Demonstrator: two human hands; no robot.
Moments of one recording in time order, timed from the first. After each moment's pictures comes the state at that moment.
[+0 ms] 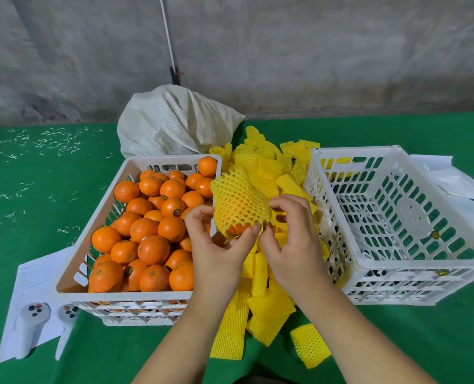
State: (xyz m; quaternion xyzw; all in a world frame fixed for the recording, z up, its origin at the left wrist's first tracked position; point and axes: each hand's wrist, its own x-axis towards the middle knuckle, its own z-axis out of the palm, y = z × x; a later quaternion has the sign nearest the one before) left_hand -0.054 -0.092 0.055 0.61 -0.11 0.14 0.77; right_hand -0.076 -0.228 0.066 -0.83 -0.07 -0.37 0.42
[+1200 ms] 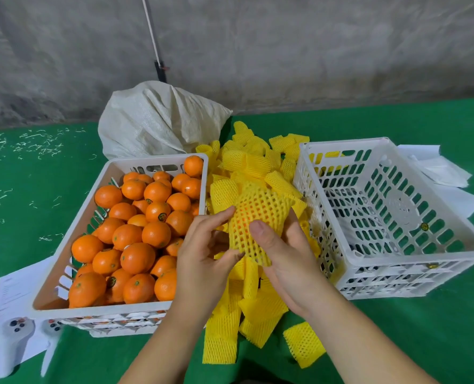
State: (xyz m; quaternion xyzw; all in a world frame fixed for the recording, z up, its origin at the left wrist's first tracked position) left_hand -0.042 -0.083 0.043 0.74 -0.24 0.20 0.60; right_hand -0.083 -0.227 0.078 -0.55 0.03 -0.05 0.84
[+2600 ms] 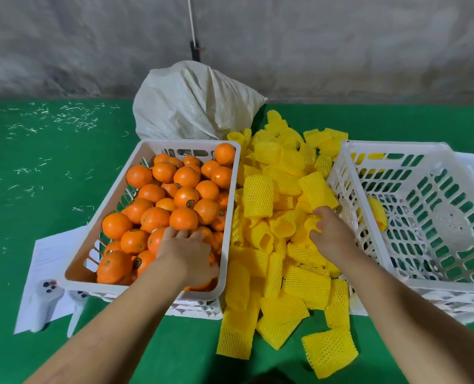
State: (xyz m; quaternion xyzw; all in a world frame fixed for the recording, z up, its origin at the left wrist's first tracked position) left_hand 0.025 -0.008 0.032 0.93 -0.18 -0.26 -0.18; right_hand 0.028 -0.339 -0.055 -0.94 0.13 0.04 0.32
